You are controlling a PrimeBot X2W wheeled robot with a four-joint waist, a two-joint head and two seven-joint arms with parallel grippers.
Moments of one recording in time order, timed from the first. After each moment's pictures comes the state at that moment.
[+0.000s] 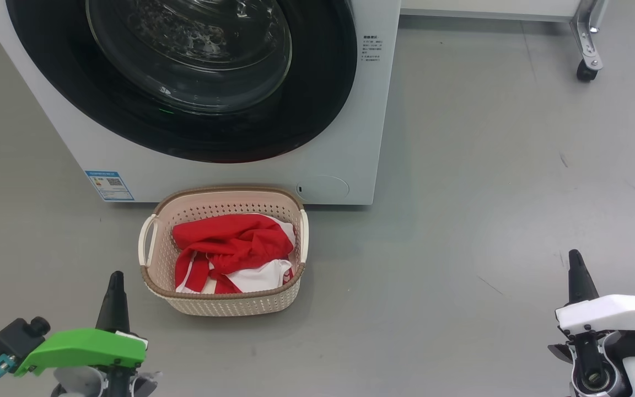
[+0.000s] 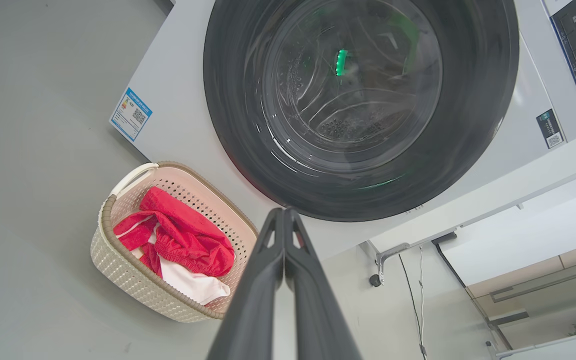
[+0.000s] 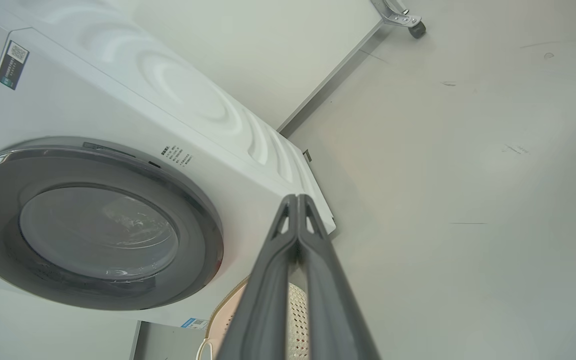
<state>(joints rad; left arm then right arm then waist) -0.09 0.02 -0.03 0.28 -1.05 -0.08 -0.07 -0.07 -0.06 -0.06 0.30 0.99 0.10 -0.05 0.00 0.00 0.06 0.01</state>
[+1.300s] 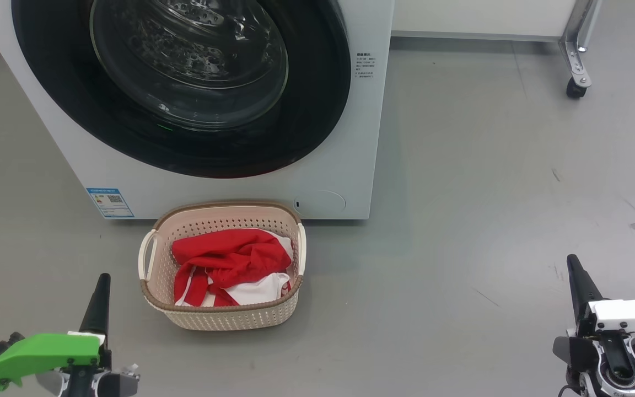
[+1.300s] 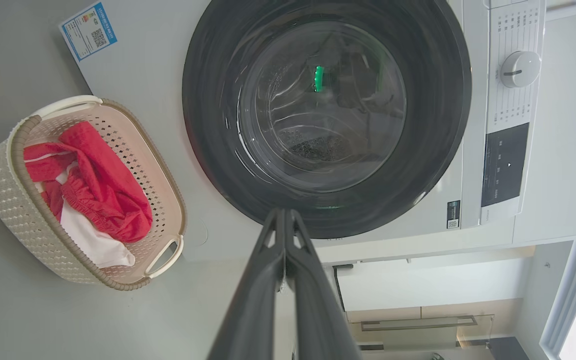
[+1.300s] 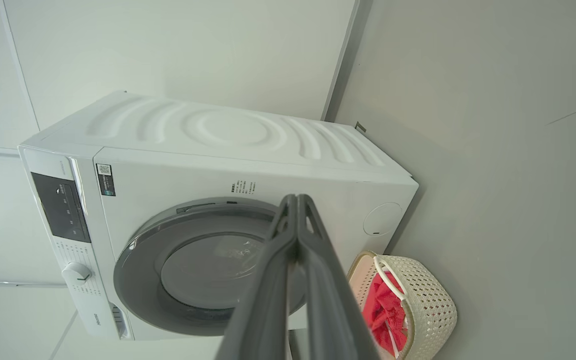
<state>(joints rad) -0.09 0.03 0.04 0.28 -1.49 -0.11 0.06 -0.07 -0.04 -0.12 0.29 1.47 0.11 0.08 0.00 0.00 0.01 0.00</state>
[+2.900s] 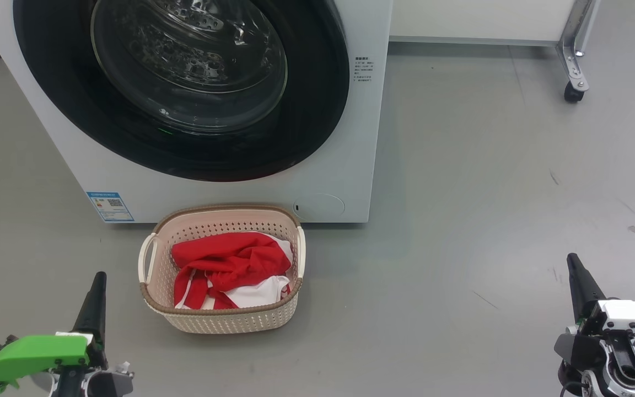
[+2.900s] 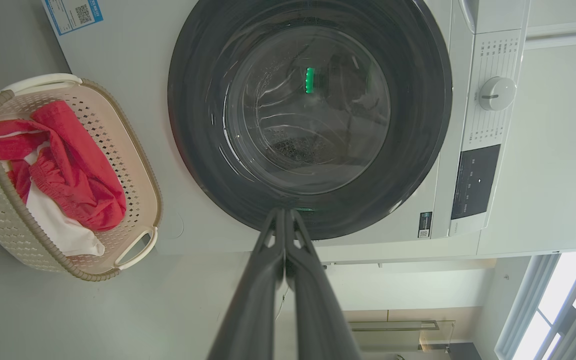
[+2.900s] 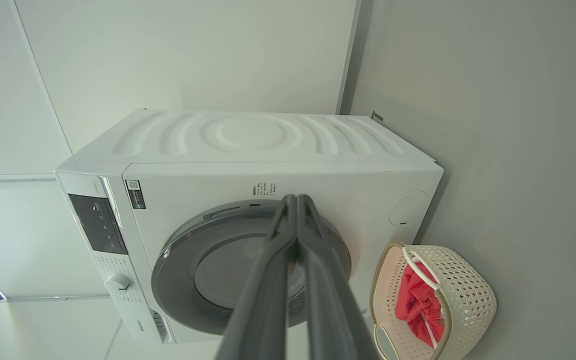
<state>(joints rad) -0.09 0.04 0.07 0.28 -1.61 -0.12 0.10 -0.07 -0.04 -0.14 0.28 1.60 0.12 0.11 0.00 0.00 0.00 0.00</state>
